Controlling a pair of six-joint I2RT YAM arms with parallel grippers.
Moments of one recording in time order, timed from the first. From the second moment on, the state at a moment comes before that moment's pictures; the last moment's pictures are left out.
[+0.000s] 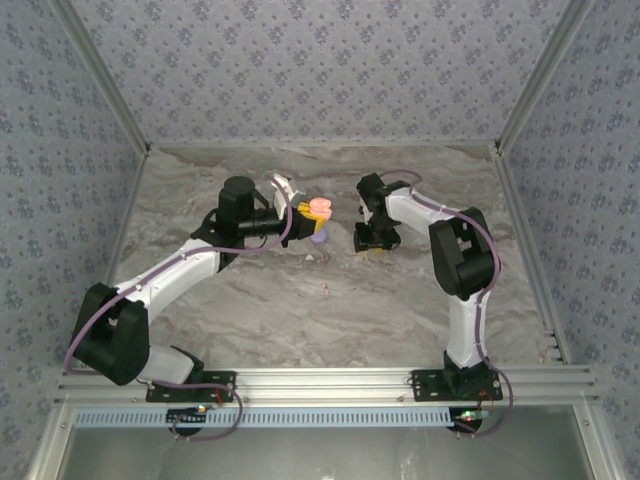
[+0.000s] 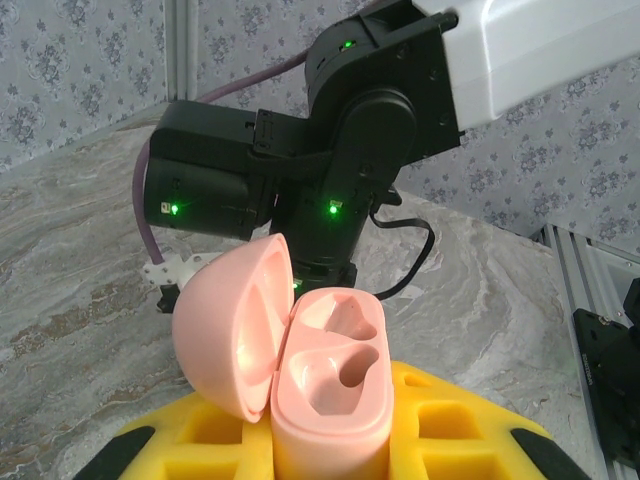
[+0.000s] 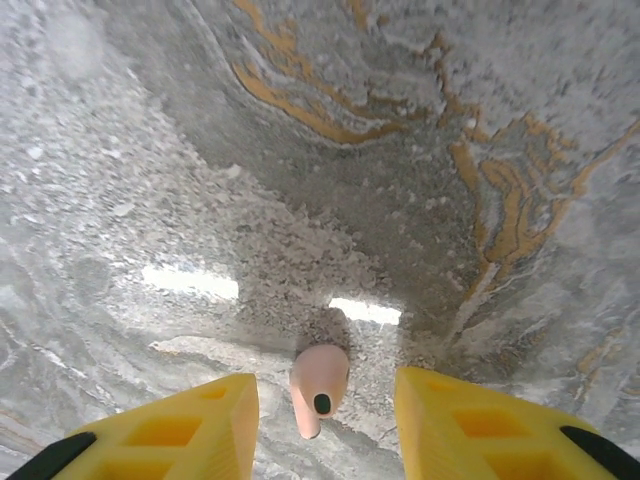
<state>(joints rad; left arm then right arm) -0.52 1.40 0.93 0.18 0.77 -0.02 0.42 2.02 1.47 -0.90 -0.12 0.28</state>
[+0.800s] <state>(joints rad) -0.52 1.40 0.93 0.18 0.77 -0.02 0.45 2.09 1.55 -0.97 -0.07 0.25</state>
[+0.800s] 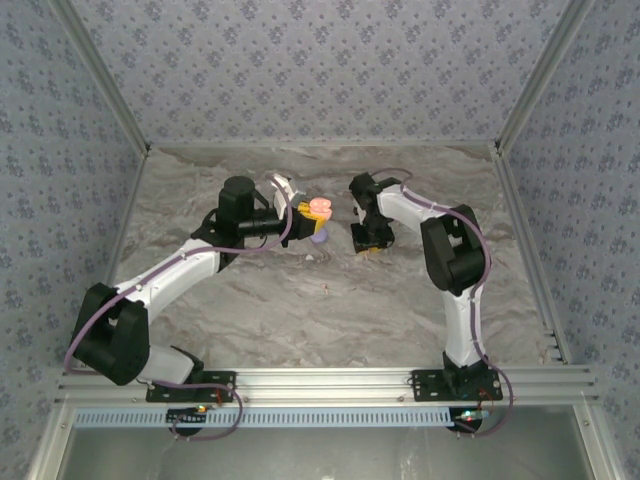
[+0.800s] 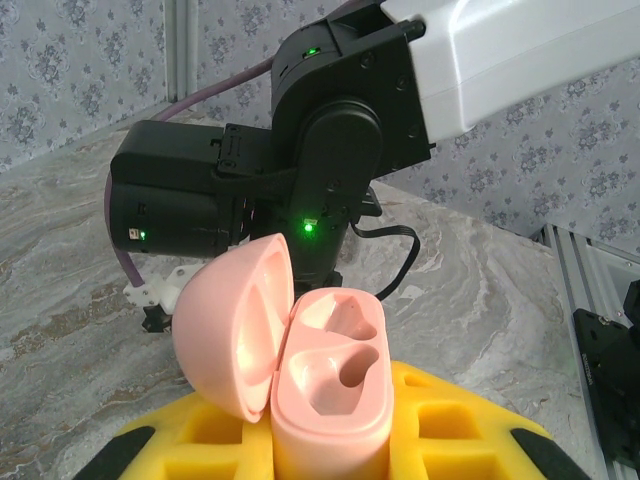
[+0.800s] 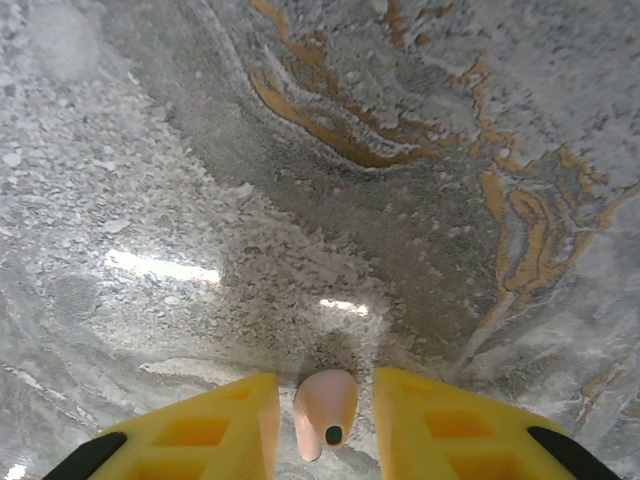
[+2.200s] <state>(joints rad) -0.53 1.40 0.93 0.18 0.75 -0.04 0.36 2.00 1.39 -0.81 -0.21 0.35</state>
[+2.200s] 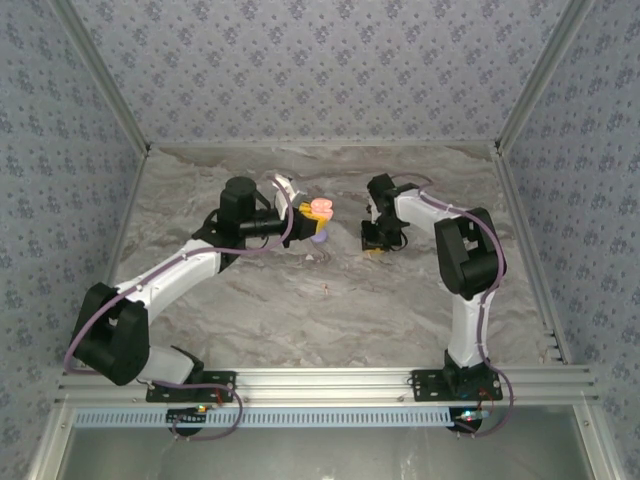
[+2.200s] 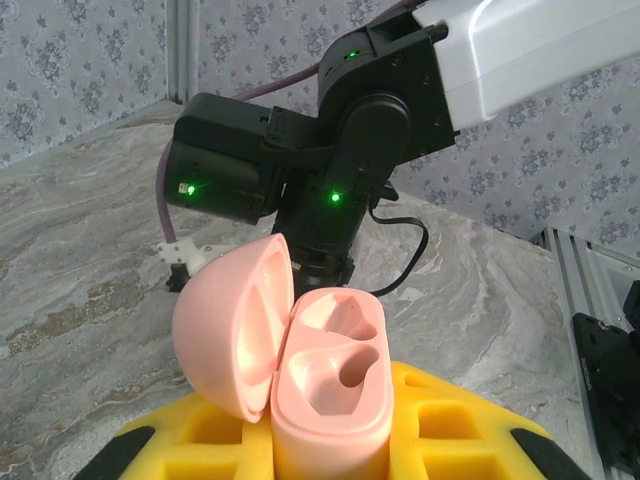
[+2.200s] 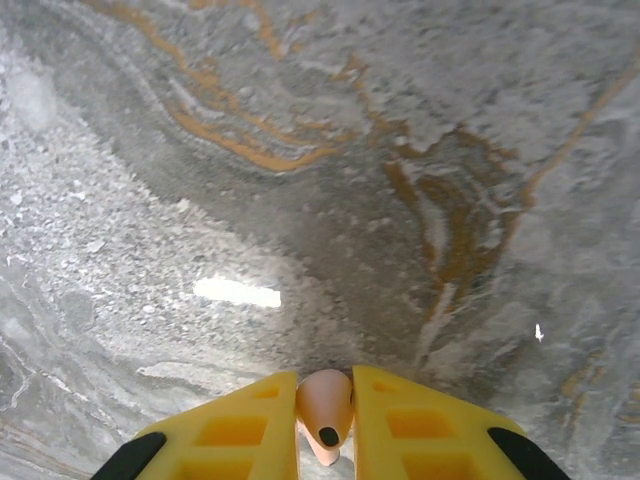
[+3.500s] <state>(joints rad) -0.53 1.47 0.86 0.28 0.57 -0.14 0.27 1.69 1.15 -0.48 -0.46 0.40</state>
